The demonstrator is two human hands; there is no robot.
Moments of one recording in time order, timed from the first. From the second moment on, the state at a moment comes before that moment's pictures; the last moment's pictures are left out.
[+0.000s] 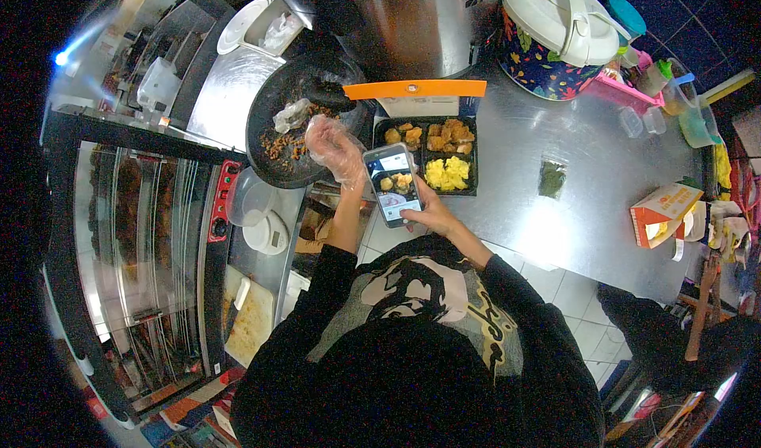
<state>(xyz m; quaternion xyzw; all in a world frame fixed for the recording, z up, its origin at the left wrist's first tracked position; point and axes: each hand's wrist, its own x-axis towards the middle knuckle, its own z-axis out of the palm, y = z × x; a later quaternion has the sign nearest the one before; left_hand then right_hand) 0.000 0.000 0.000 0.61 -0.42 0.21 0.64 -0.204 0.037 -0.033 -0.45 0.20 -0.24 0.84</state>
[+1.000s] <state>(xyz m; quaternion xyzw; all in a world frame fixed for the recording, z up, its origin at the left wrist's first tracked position) -0.007 0.004 0.015 0.58 -0.42 0.17 0.68 -0.234 0.053 -0.005 -0.42 0.21 -0.24 0.85</state>
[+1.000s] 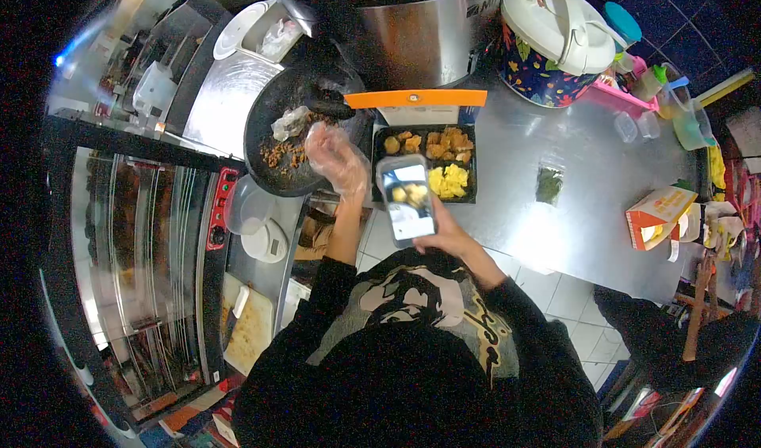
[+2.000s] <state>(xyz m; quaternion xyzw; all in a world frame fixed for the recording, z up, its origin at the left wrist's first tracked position) -0.101 0.345 -0.010 0.69 -0.05 0.14 0.71 -0.305 -0.030 -0.002 -0.77 0.49 -0.33 0.26</state>
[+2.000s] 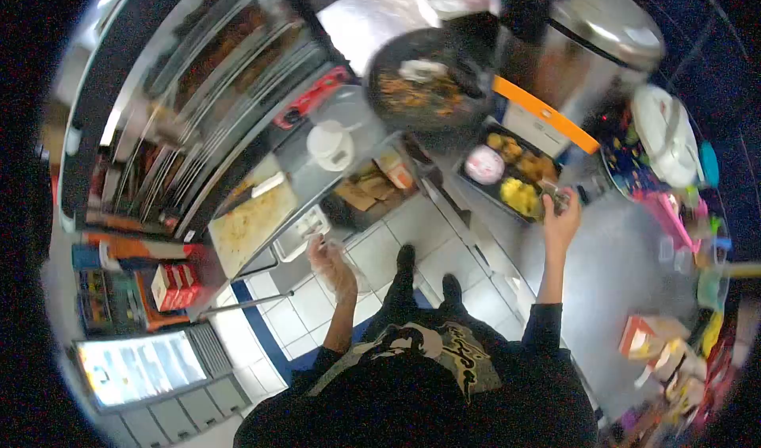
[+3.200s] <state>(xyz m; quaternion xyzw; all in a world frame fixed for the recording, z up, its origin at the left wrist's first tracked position) 0.275 0.533 0.226 0.81 -0.22 0.38 0.38 0.180 0.488 0.408 -0.61 -0.35 -0.26 0.65</state>
